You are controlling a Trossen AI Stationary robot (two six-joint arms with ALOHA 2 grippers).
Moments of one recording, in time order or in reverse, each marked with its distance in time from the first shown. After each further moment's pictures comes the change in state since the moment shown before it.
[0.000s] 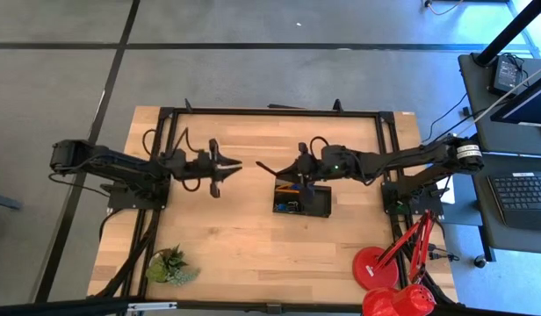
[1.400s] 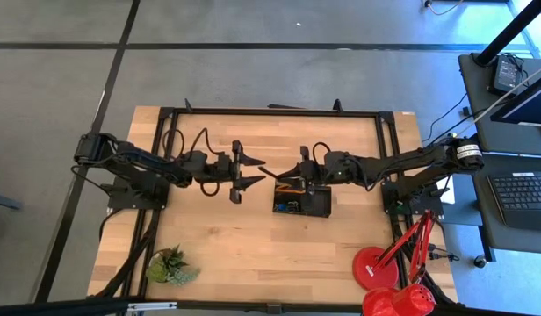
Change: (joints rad) left arm -0.114 0.305 0.308 0.141 -0.011 0.015; right arm 0.041 0.000 -0.068 0.111 0.060 -0.072
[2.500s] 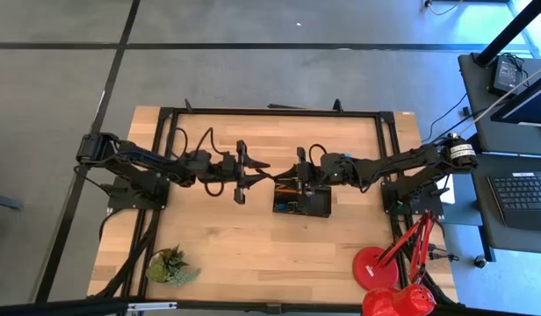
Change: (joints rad) left arm -0.002 0.024 0.060 -0.060 -0.002 0.001; right arm 0.000 0.060 0.000 0.080 0.000 -0.025
